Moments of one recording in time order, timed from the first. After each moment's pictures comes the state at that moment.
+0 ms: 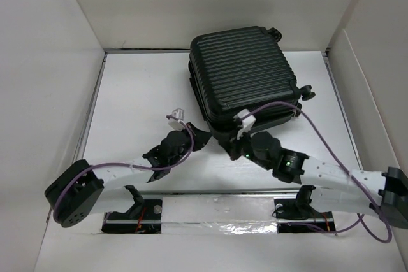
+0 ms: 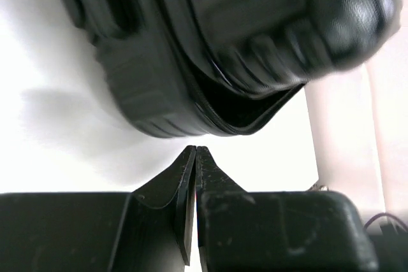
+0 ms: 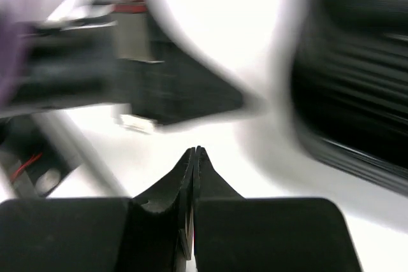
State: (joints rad) left arm -0.88 1.20 0.37 0.53 -0.25 -1.00; right arm 1.10 1.05 0.62 0.15 0.23 0.35
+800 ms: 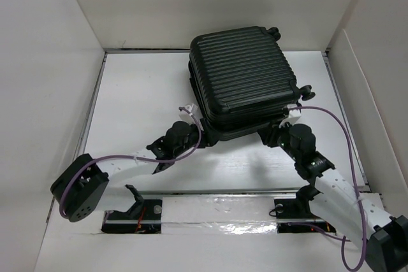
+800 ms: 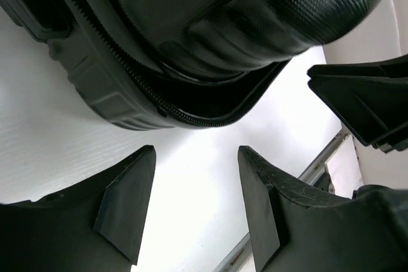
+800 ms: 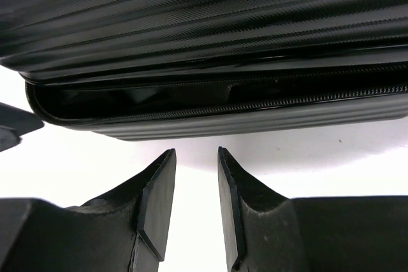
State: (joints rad) left arm -0.84 1.25 0.48 0.40 -0.03 -0.84; right arm 0.45 0.72 0.35 0.06 0.00 0.36
